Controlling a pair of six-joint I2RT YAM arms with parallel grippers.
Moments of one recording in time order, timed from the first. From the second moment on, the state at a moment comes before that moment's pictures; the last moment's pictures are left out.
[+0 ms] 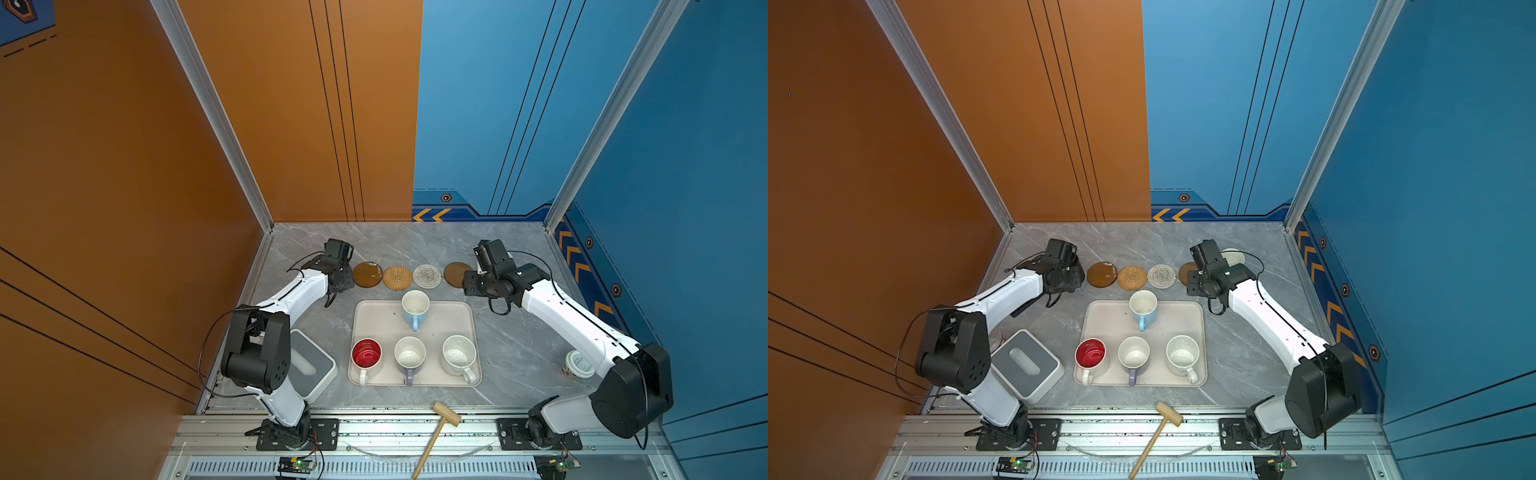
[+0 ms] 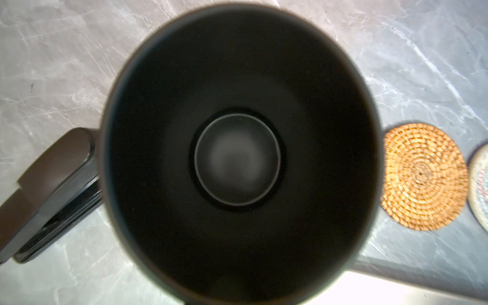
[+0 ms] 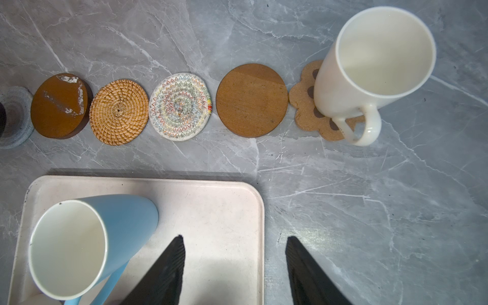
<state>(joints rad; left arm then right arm) -0.23 1.69 1.18 -0.51 -0.20 -0.43 0.44 1.44 1.21 -0.75 0.15 0.42</state>
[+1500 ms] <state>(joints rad) -0.21 1.76 1.18 -0.44 -0.21 -0.43 0.45 1.43 1.20 -0.76 0.15 0.45</state>
